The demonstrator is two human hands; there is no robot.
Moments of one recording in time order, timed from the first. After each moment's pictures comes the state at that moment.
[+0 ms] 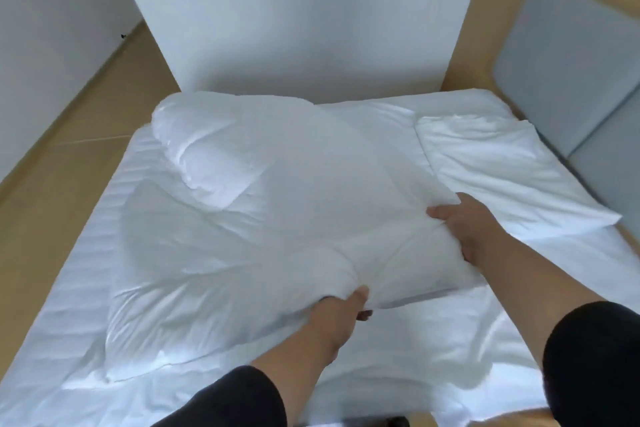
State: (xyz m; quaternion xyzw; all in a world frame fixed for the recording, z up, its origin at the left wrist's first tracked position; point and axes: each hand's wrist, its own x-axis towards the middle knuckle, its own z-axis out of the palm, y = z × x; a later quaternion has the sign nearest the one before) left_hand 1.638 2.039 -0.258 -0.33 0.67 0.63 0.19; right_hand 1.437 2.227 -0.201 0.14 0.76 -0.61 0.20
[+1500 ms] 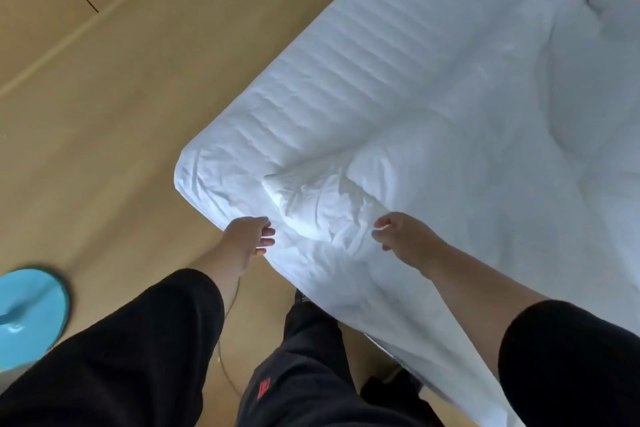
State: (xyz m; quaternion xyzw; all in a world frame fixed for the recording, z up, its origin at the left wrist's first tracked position) left_hand 1.997 1.559 -0.442 -0.71 0.32 0.63 -0.01; right_hand 1.734 1.702 -0.378 -0.26 0.81 -0.11 0.52
